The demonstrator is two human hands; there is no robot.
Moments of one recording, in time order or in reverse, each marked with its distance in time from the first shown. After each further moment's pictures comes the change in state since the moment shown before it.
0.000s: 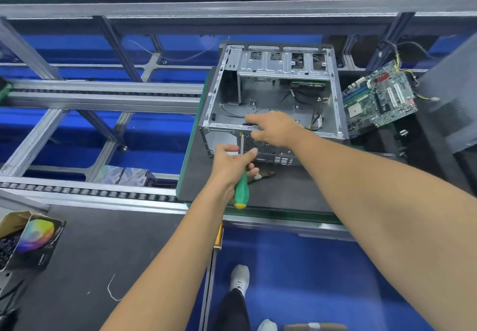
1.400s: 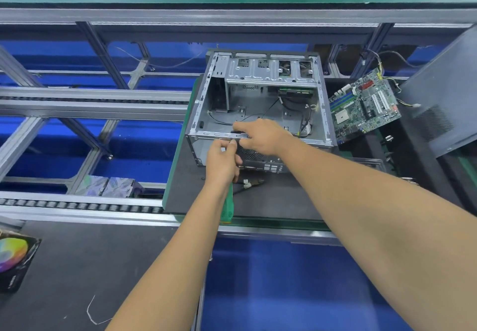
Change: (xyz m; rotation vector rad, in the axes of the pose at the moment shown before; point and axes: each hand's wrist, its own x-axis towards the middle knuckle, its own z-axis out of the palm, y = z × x) left_hand 0.042 -0.006 0.012 0.227 0.038 0.216; right_hand -0.003 -0.001 0.000 -0.008 0.005 -0.010
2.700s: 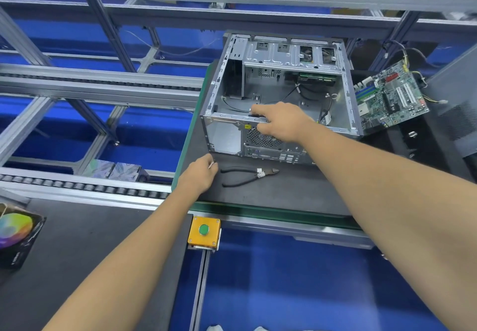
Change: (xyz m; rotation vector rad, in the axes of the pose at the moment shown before) left_hand 0.041 -0.083 -0.103 1.014 -0.122 0.090; right_hand 0.001 -0.006 -0.001 -0.060 -0.011 0.048
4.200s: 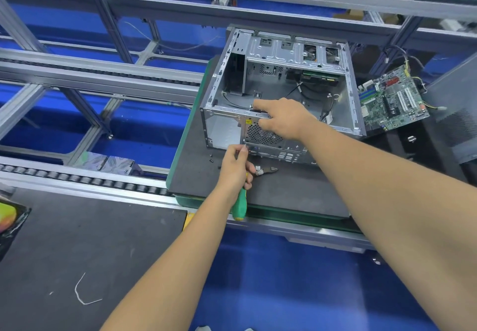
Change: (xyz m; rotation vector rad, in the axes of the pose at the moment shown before) left_hand -0.026 0.087 0.048 -1.224 -0.056 -0.149; right_hand -0.002 -0.006 -0.002 -0.029 0.038 -0.005
